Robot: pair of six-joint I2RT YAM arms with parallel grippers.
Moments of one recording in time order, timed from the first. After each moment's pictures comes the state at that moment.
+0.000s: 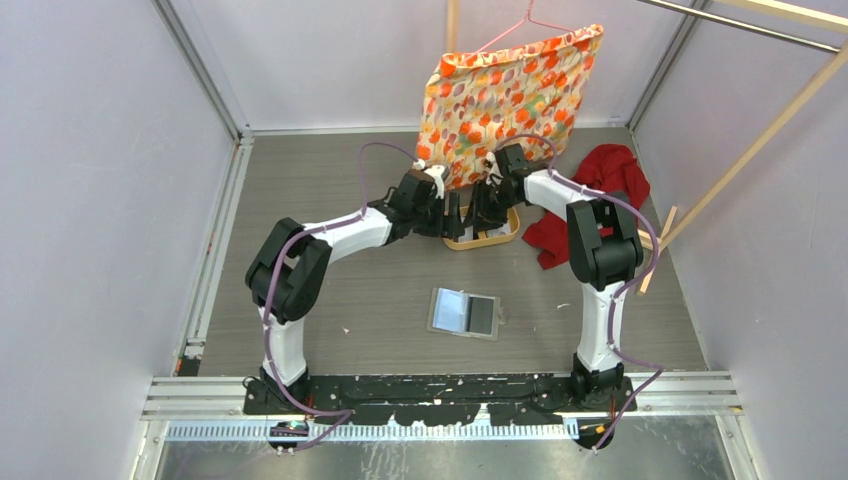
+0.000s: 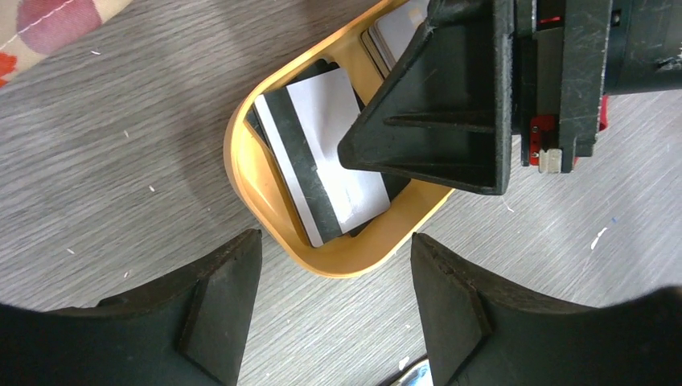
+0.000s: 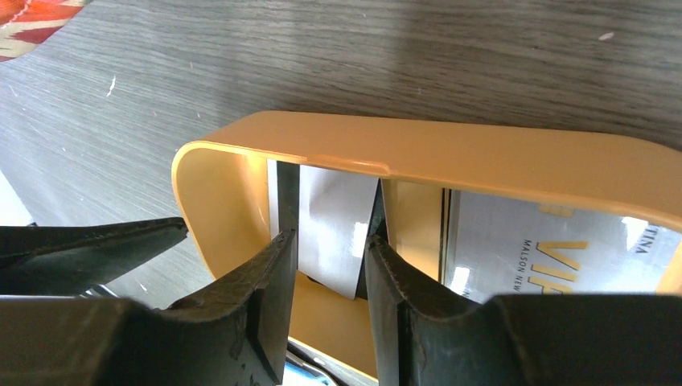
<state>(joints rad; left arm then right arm) -0.65 1.93 1.30 -0.06 0.16 -0.45 0.29 2.07 1.48 -0.52 -0.43 0.42</state>
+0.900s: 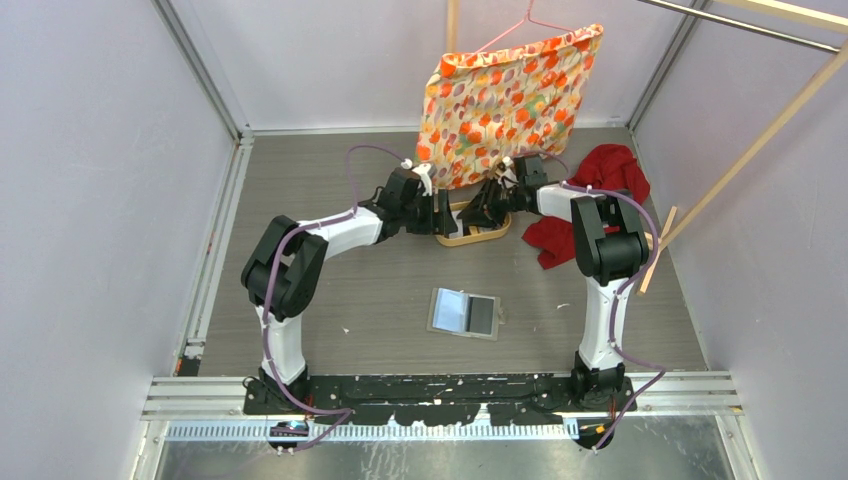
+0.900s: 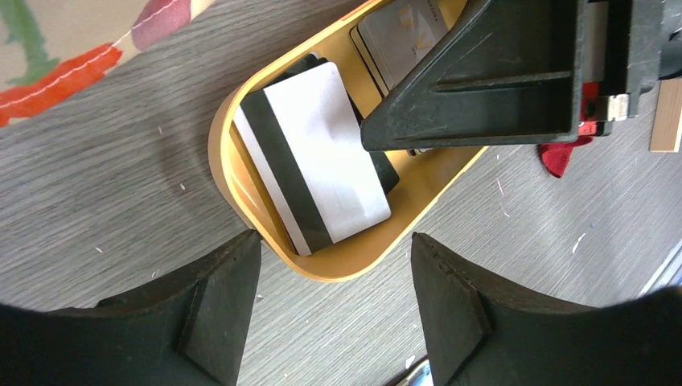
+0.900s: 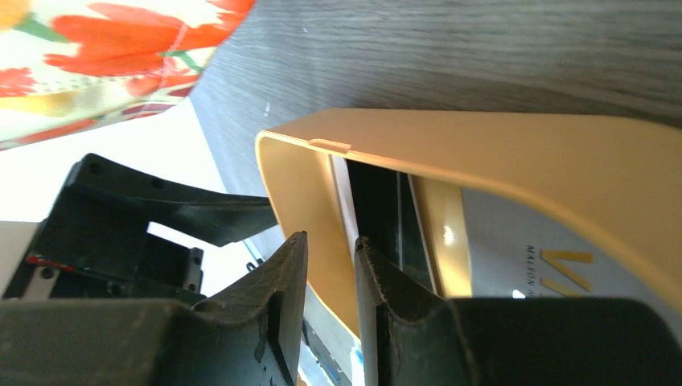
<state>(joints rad) -0.59 1.93 1.25 0.01 0.25 -0.50 0.21 2.10 1.32 -0.12 -0.79 0.76</state>
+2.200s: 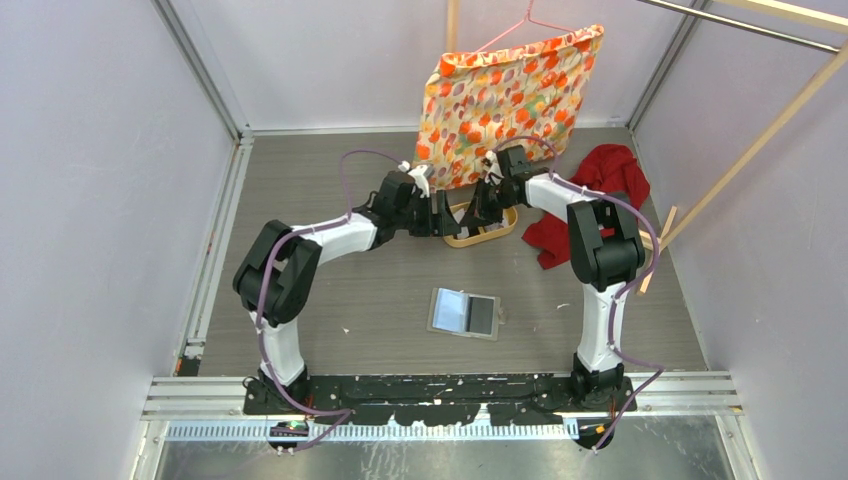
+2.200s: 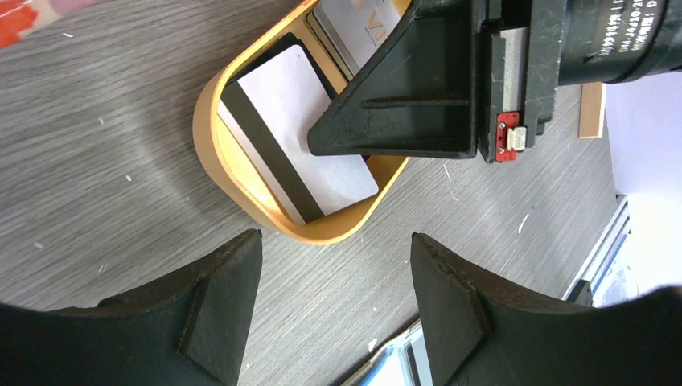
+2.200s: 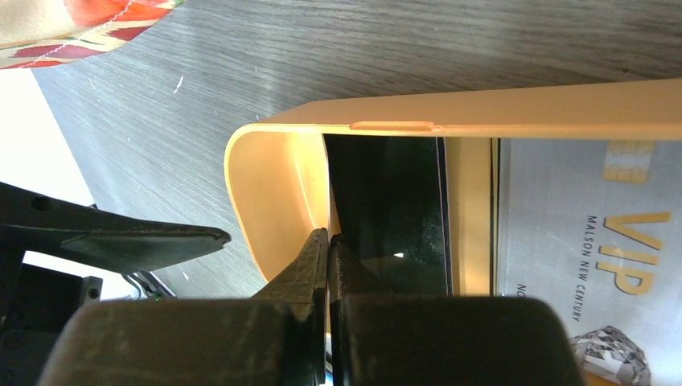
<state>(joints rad) -0.58 1.88 1.17 0.12 0.34 -0.55 0.29 2.07 1.44 -0.41 -0.55 0.48</state>
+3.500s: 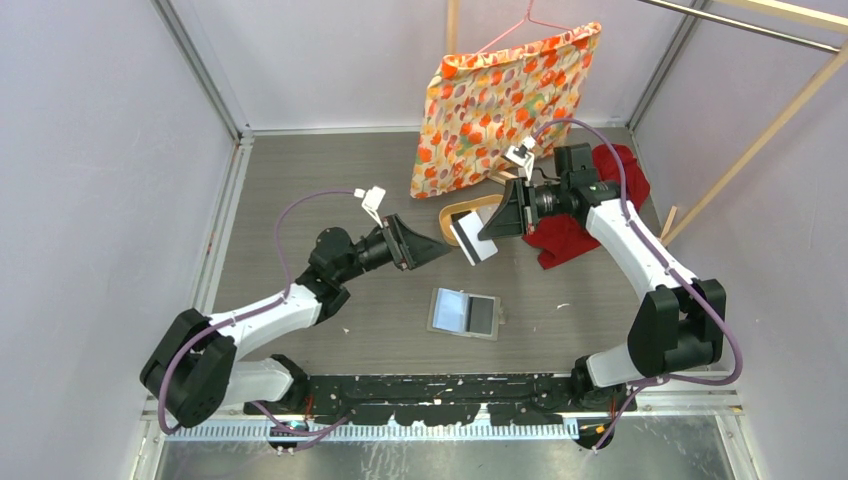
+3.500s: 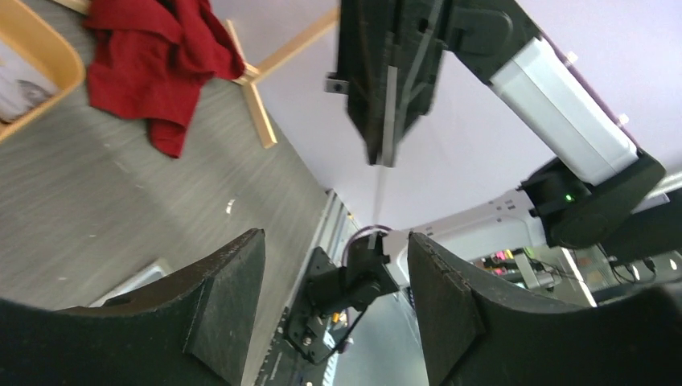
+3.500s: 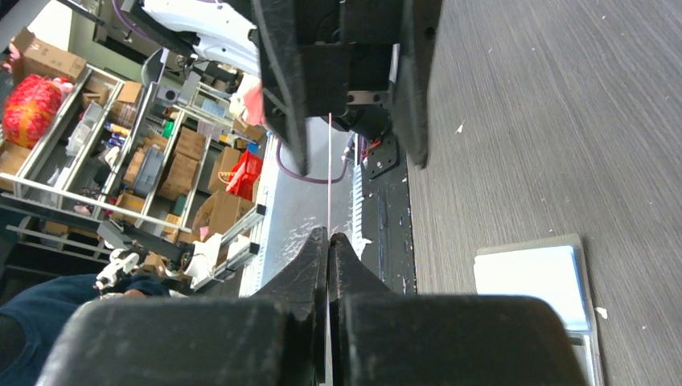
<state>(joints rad) -0.64 1.23 0.54 0.81 0.49 -1.03 0.18 1.45 1.18 -0.54 -1.49 0.06</state>
